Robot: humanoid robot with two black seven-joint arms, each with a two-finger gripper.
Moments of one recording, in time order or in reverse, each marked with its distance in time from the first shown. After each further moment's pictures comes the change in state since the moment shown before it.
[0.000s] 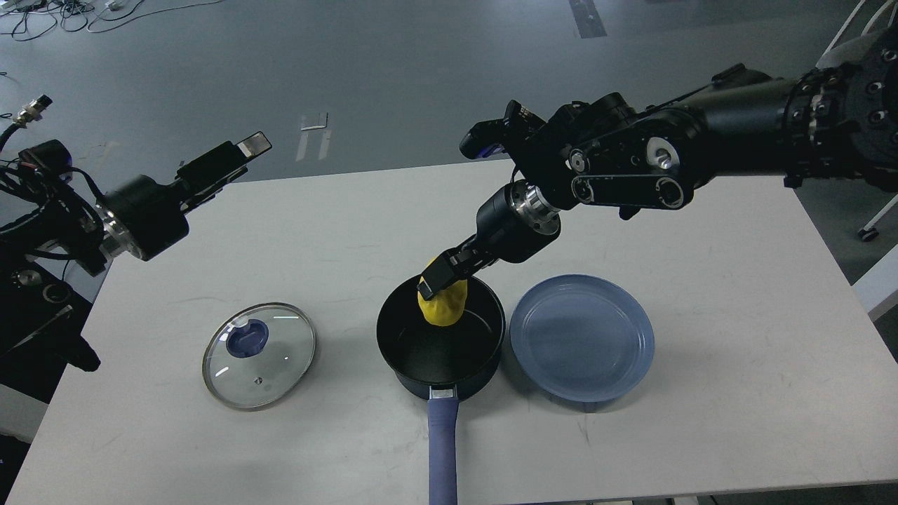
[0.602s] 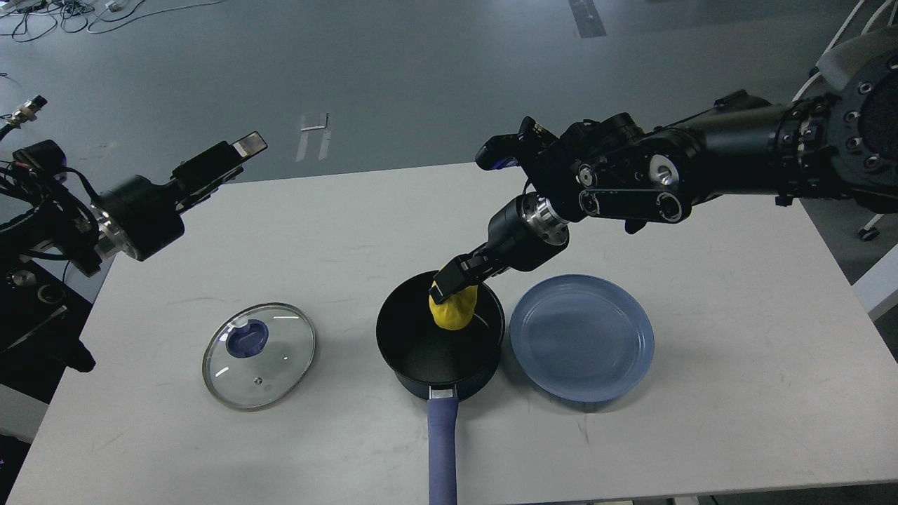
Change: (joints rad) left arm 0.002 0.012 0.000 0.000 0.000 0.000 0.000; right arm -0.062 0.001 -0.014 -0.049 0.012 0.000 0.000
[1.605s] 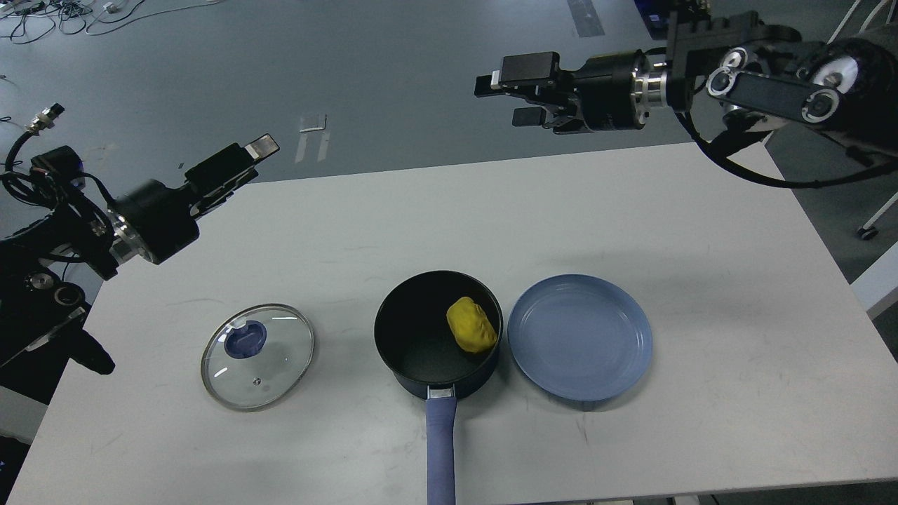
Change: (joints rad) left arm 0.047 -0.078 0.003 0.001 -0.160 0.000 0.000; right arm -0.395 -0.498 0.763 -0.130 0.140 0.000 0.000
